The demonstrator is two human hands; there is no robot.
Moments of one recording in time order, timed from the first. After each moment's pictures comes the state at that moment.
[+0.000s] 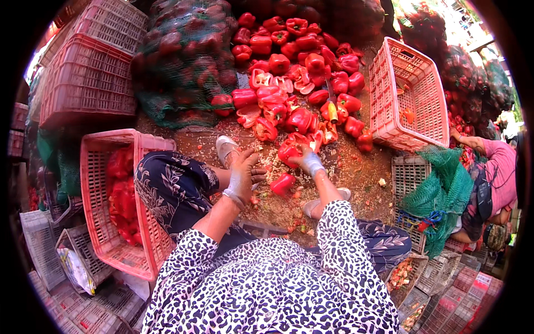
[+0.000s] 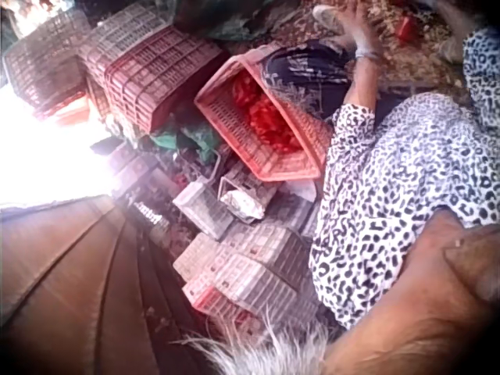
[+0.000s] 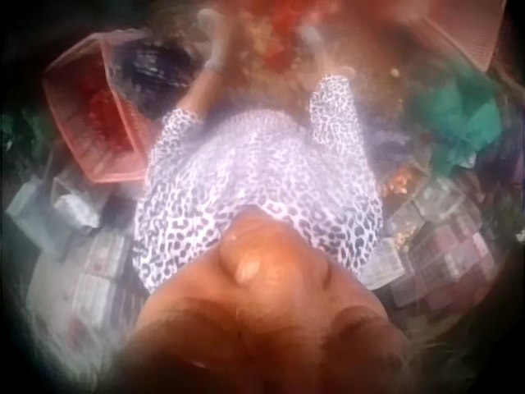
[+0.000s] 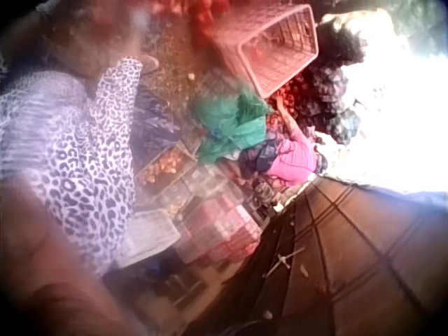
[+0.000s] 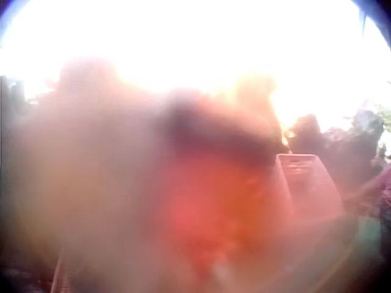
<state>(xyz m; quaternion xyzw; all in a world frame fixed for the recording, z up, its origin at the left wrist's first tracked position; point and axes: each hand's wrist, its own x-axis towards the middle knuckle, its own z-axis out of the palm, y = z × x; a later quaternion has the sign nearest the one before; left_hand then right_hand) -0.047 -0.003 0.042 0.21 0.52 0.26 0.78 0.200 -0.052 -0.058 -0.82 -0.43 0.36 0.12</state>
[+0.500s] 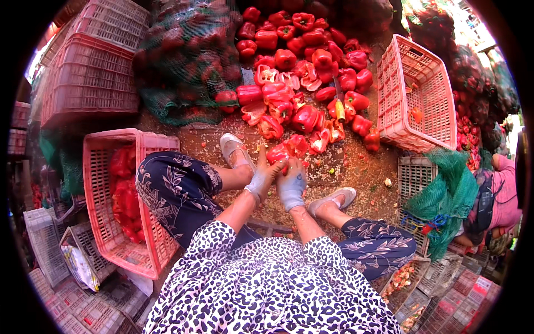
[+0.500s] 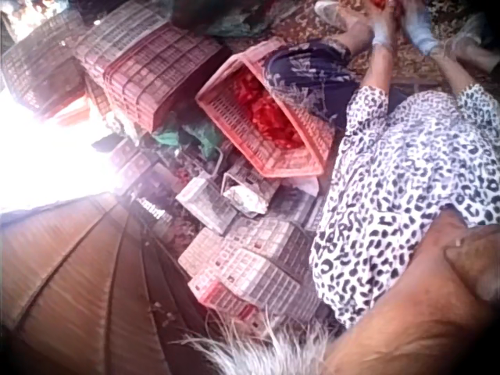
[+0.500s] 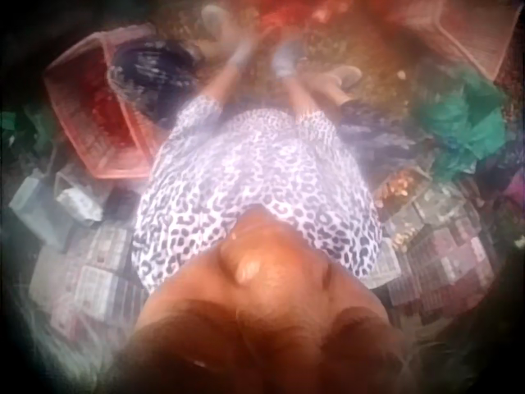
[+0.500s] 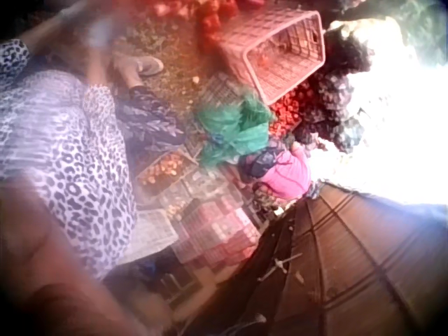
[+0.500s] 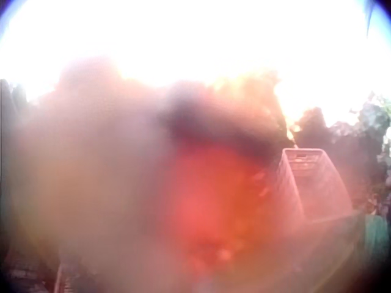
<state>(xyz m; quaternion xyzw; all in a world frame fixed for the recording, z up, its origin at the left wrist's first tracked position) -0.013 -0.015 0.024 0.34 0.50 0.22 0.77 0.072 -0.078 -0.007 -0.86 -0.42 0.16 0.26</state>
